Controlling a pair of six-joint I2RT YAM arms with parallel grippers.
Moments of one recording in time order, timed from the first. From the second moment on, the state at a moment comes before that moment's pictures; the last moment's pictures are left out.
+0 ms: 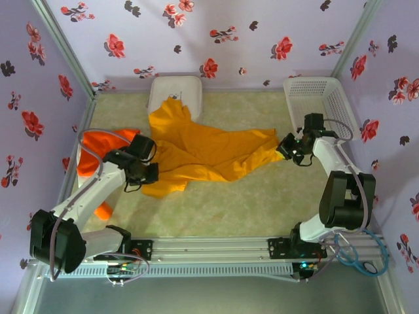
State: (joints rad) left arm -0.43 1.20 0.91 -0.96 -0.04 -0.48; right arm -0.10 1.52 1.05 -0.72 -0.52 0.65
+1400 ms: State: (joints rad) left arm -0.36 1.44 0.91 -0.92 0.11 -0.49; right arm -0.27 1.38 0.82 -0.78 -0.41 0.61
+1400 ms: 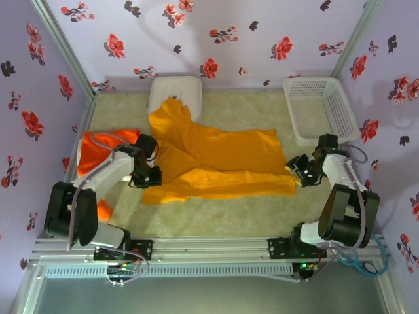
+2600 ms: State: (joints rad) left arm -0.55 1.12 0.63 -0.92 -0.17 -0.90; right arm -0.14 1.21 0.76 -0.67 -0.32 0.62
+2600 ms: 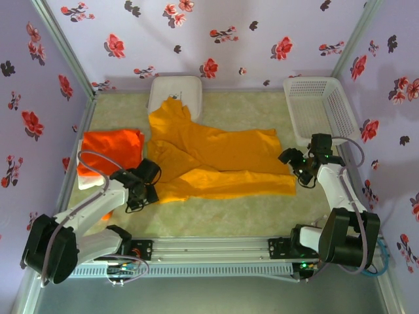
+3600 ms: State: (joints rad) left arm -0.55 1.23 0.57 -0.75 -0.13 -0.88; right arm -0.15 1.14 0.49 -0.72 -0.24 0.76
